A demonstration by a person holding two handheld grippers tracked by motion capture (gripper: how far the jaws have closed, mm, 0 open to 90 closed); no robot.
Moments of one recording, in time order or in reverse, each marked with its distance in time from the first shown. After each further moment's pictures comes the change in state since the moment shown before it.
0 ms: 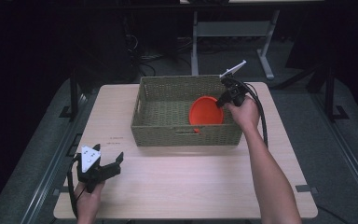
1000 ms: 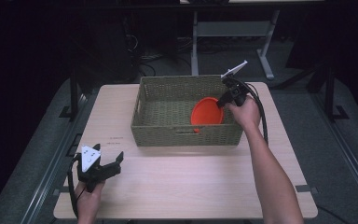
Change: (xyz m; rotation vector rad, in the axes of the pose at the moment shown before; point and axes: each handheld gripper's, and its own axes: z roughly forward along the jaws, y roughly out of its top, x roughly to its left) left arm 0.000 0.001 0.002 0.000 0.004 -0.007; right arm -0.006 0.000 0.001 0.001 -0.002 0.007
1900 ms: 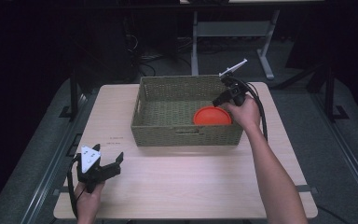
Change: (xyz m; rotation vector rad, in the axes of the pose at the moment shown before) left arm 0.000 0.000 -0.003 -0.004 0.000 0.005; right arm 0.014 -0.001 -0.014 -0.047 0.047 -0.055
